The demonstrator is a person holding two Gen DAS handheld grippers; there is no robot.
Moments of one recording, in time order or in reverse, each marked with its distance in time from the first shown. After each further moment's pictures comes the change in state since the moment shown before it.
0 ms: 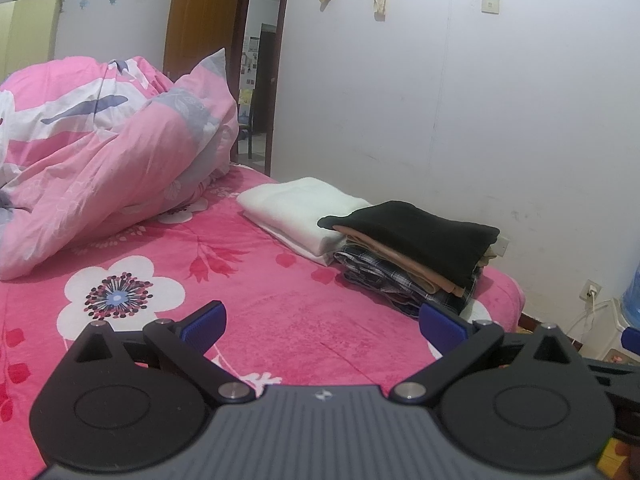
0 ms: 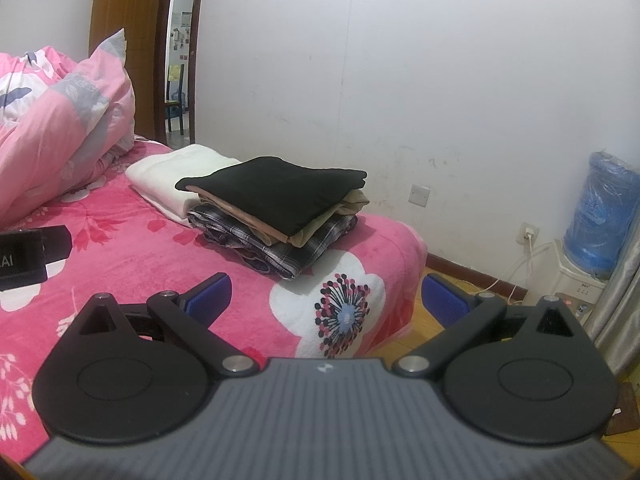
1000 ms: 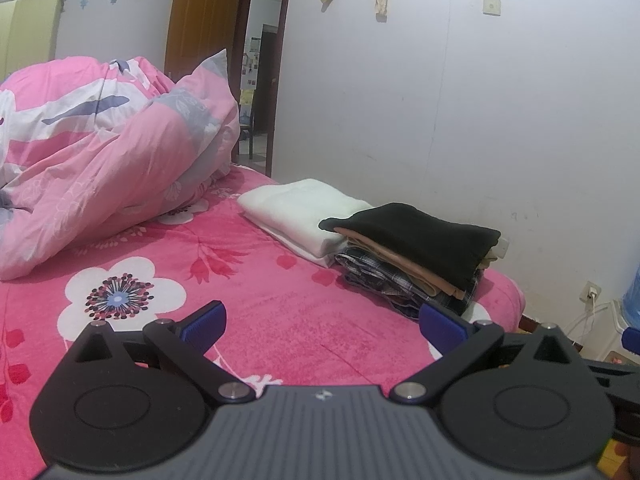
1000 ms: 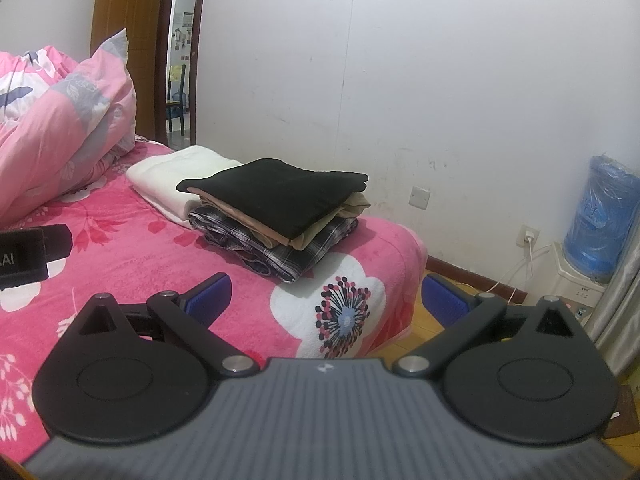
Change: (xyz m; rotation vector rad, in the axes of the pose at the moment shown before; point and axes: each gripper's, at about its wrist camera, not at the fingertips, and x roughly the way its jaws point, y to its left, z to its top) left arm 0.001 -0.001 0.003 -0.003 -0.004 0.003; right arm -0.001 0.002 0.003 -0.006 -0.002 -0.001
